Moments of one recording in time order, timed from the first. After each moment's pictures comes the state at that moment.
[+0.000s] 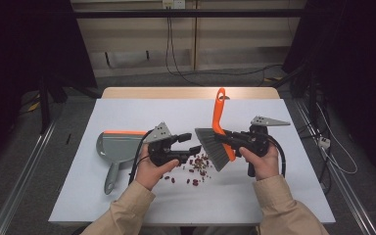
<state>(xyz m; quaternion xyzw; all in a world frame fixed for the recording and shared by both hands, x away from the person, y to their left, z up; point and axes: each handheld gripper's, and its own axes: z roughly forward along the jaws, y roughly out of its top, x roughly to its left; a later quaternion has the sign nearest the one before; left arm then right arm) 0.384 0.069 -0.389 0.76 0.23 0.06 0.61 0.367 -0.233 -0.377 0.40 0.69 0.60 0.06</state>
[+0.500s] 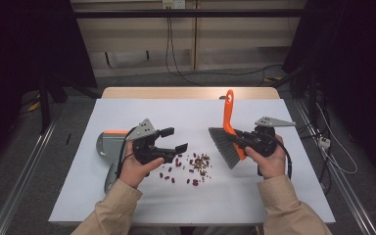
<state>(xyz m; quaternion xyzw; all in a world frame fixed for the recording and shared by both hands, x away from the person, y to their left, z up) 0.386 0.105 -0.378 0.76 0.24 0.08 0.60 0.368 -0.249 -0.383 0.44 0.71 0.53 0.14</state>
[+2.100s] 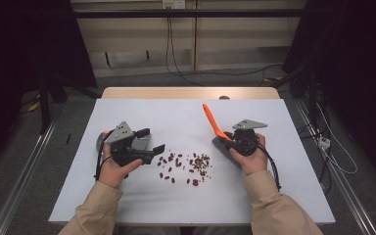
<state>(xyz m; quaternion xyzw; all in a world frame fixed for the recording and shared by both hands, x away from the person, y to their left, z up) 0.389 0.157 -0.387 0.76 0.27 0.12 0.57 0.395 -0.217 -0.422 0.46 0.76 0.42 0.21</state>
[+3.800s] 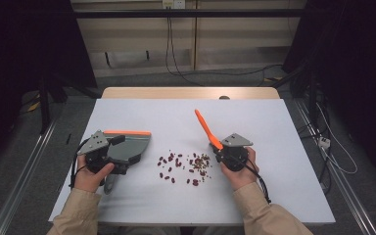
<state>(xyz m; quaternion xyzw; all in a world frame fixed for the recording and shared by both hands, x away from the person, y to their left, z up) 0.374 0.223 -0.398 0.77 0.27 0.15 0.55 0.357 -0.176 -0.433 0.45 0.76 0.38 0.29</state>
